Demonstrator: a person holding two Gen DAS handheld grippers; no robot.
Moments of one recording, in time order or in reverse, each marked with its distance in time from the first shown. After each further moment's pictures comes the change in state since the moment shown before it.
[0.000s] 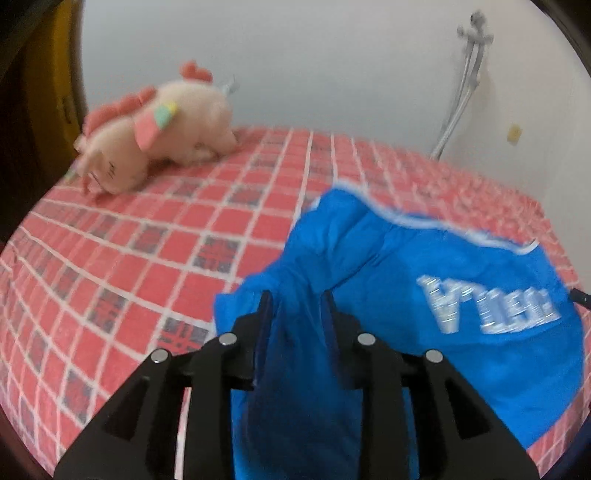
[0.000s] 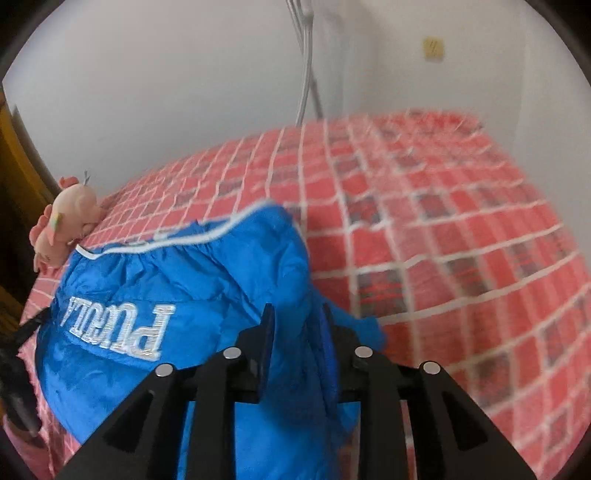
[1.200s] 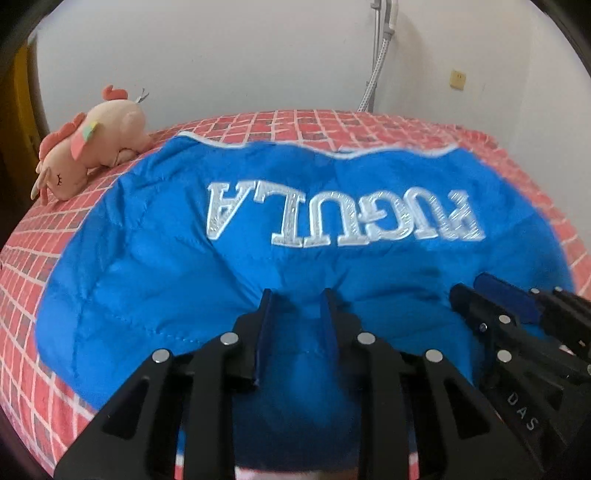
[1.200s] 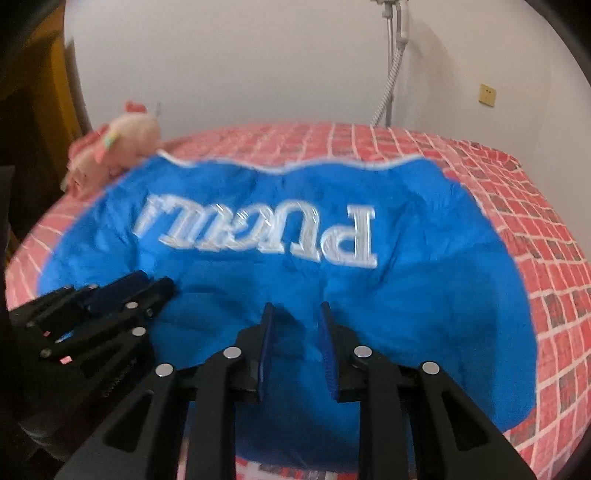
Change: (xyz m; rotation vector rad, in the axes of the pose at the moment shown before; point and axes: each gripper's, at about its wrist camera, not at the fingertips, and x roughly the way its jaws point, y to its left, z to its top) left arm -0.004 -0.152 -0.092 0.186 0.030 -0.034; right arm 0.018 0.138 -0.111 -0.210 -0.006 -0.029
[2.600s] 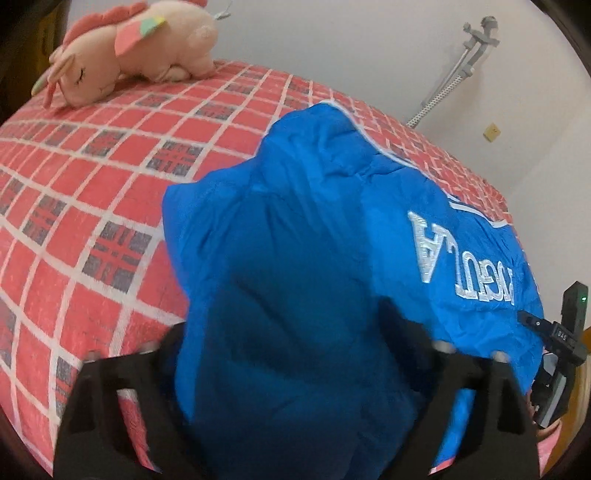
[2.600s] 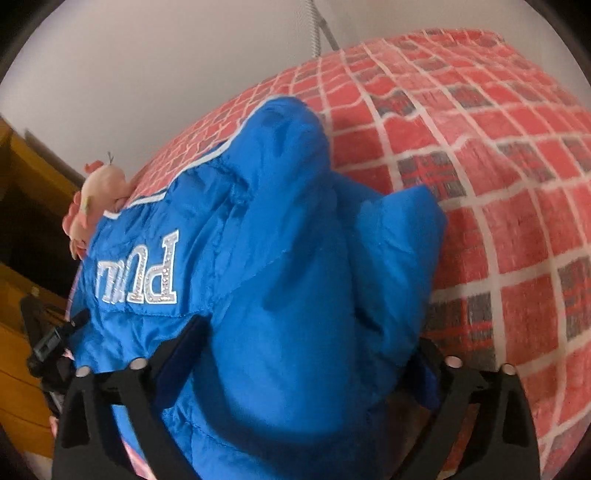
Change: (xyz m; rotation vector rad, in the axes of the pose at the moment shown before) left arm 0.033 0.169 0.017 -0.299 0.139 -0.203; right arm 0.034 -0.160 0.021 0.276 0.184 0.278
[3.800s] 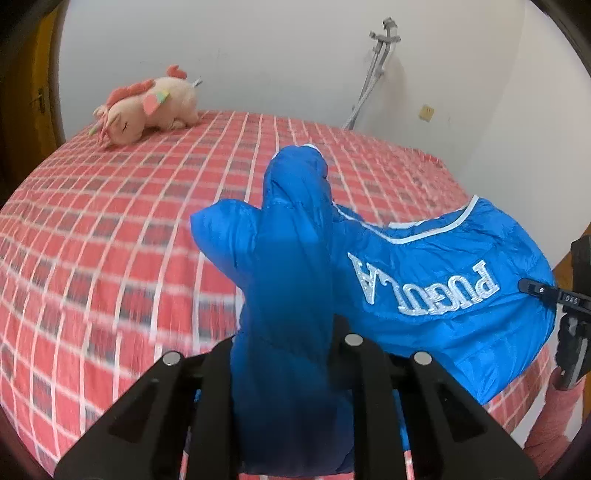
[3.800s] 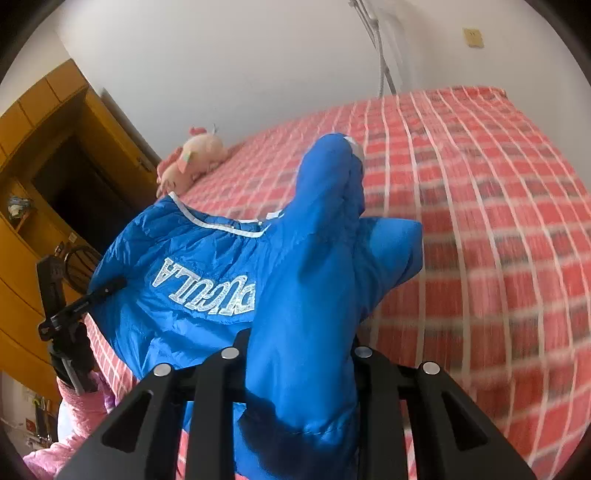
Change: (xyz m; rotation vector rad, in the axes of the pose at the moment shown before) left arm -0.198 -0.040 -0.177 0.187 -0.111 -0.014; right arm -0.184 0.048 -0.180 -0.150 -0.063 0.092
